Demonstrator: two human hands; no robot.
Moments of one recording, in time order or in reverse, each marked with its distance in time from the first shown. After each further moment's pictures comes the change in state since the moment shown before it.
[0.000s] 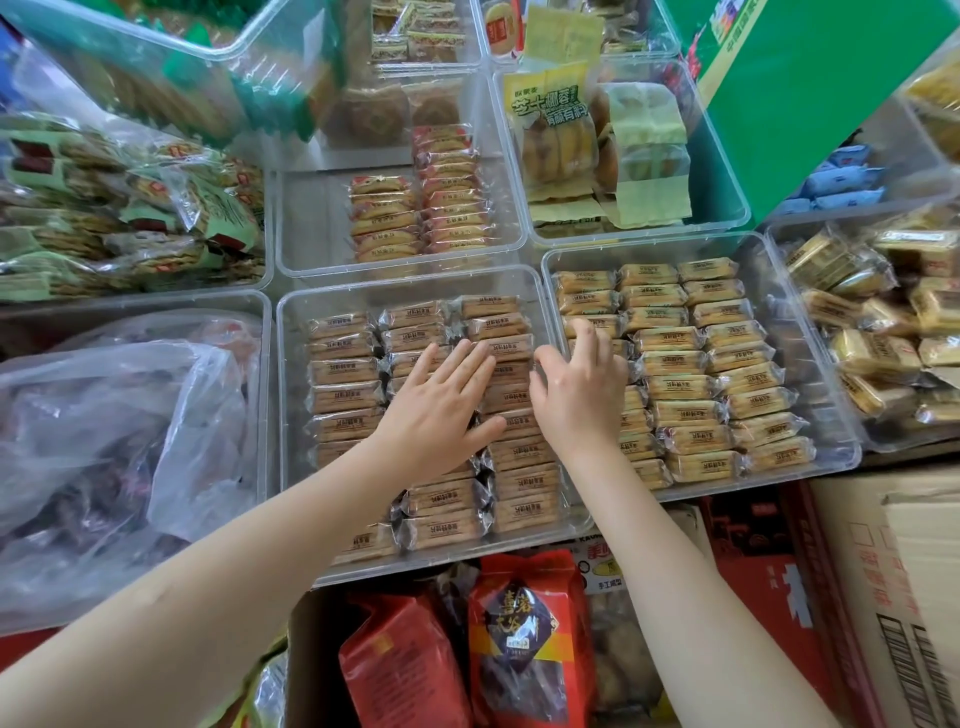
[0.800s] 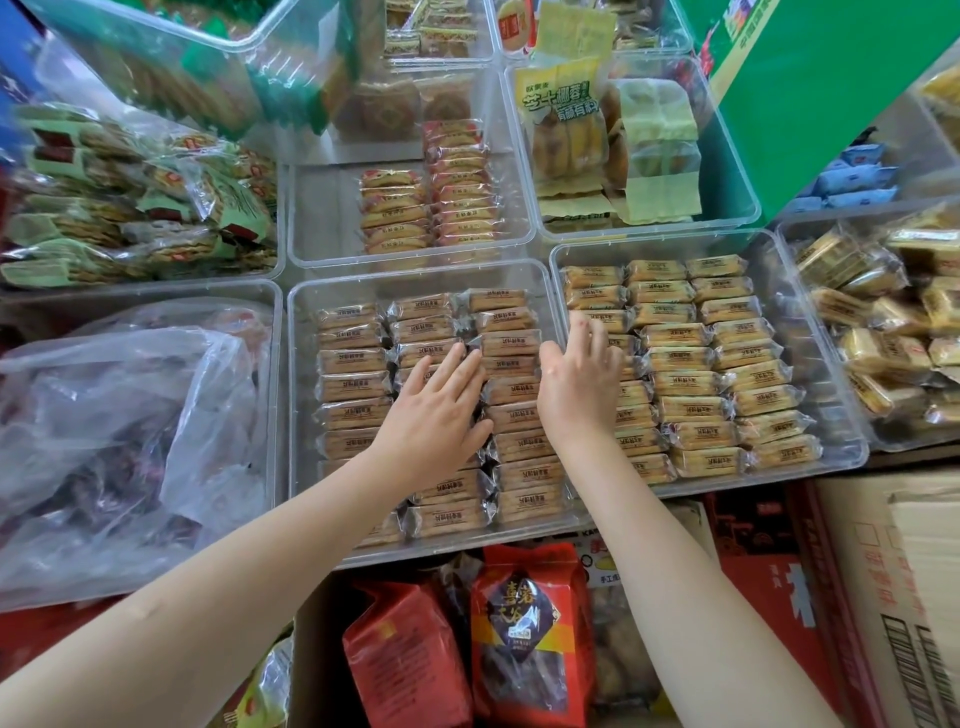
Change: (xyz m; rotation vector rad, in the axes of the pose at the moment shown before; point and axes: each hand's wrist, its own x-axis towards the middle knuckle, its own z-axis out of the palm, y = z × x) left_hand -0.020 0.006 0.004 0.049 -0.046 -0.071; right_hand 0.002 -0.012 0.001 -0.052 -0.068 0.010
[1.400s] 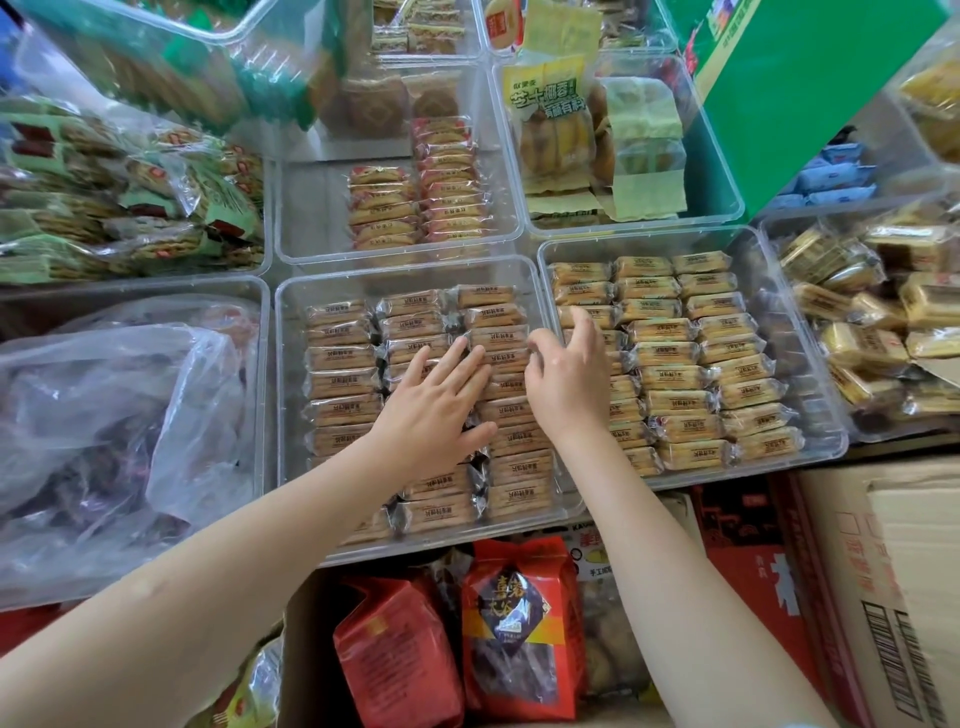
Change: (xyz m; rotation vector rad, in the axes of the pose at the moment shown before) left_hand 0.006 0.003 -0.002 -0.009 0.012 0.080; right_hand 0.001 0.007 0.000 0.193 0.023 0.047
